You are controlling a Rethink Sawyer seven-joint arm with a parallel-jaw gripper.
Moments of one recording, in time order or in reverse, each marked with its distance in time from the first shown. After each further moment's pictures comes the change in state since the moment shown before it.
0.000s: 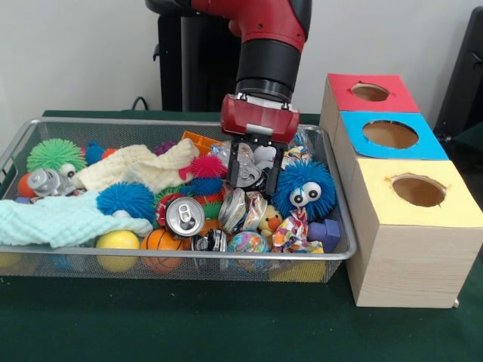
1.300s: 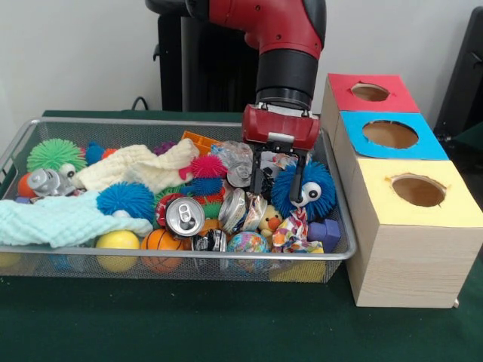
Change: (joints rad) arm 0.040 0.044 0.010 0.000 0.029 -0.058 0.030
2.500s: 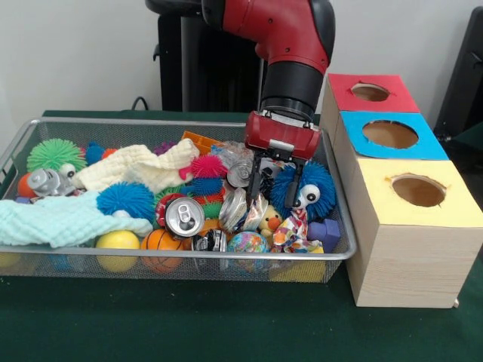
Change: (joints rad) arm 0.124 0.104 -0.094 0.003 0.172 -0.089 0.000
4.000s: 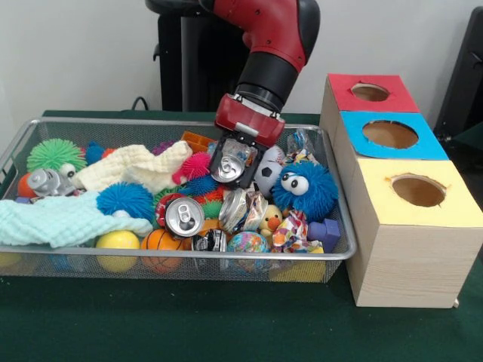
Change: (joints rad) arm 0.056 0.075 -0.105 0.102 0.132 -0.078 0.000
